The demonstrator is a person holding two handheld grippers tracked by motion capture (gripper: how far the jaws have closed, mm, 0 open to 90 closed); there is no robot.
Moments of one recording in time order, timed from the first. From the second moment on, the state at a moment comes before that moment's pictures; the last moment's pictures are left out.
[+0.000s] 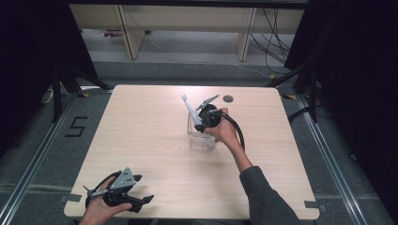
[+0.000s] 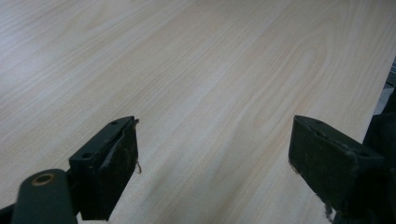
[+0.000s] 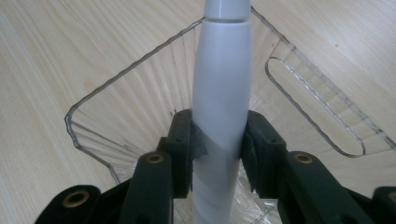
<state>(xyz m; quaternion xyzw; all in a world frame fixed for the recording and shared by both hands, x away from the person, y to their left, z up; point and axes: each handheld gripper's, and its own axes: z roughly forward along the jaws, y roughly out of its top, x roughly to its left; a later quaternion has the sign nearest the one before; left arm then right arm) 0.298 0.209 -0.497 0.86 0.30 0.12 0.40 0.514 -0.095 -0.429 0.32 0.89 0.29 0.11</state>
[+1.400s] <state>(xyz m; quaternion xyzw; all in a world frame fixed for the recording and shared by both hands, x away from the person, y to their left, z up) 0.298 0.209 -0.498 0.86 0.29 0.12 0.40 0.498 -0.127 -0.395 0.32 0.86 0.37 0.13</state>
